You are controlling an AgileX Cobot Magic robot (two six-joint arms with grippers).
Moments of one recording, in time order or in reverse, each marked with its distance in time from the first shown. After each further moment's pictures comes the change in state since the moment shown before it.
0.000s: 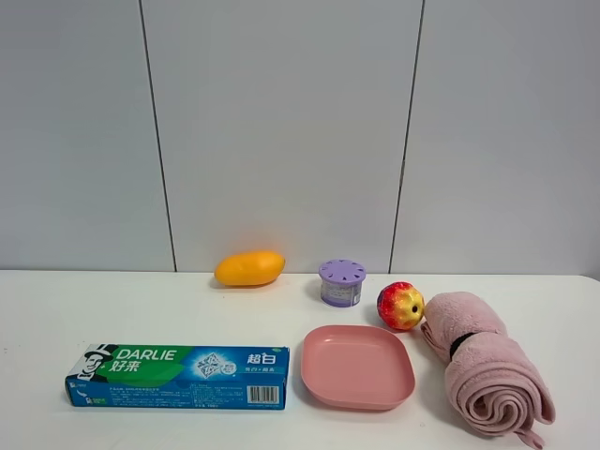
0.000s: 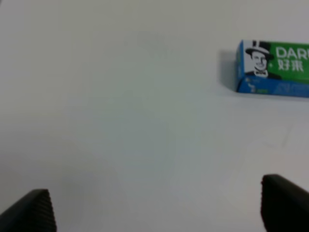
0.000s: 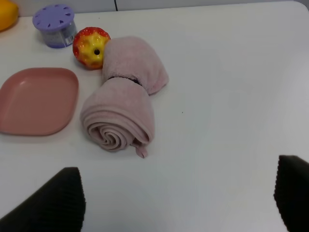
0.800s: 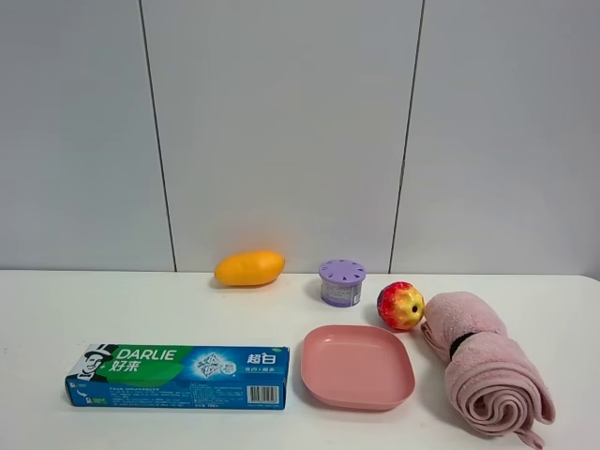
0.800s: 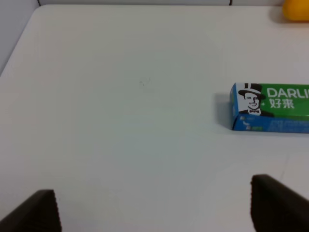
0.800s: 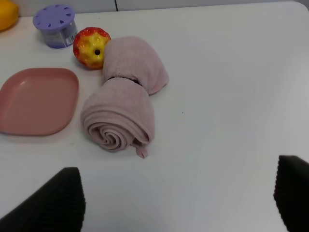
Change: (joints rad) left arm -0.136 -0.101 0.035 0.071 -0.077 -0.080; right arm 0.000 0.000 0.000 0.000 0.000 0.000
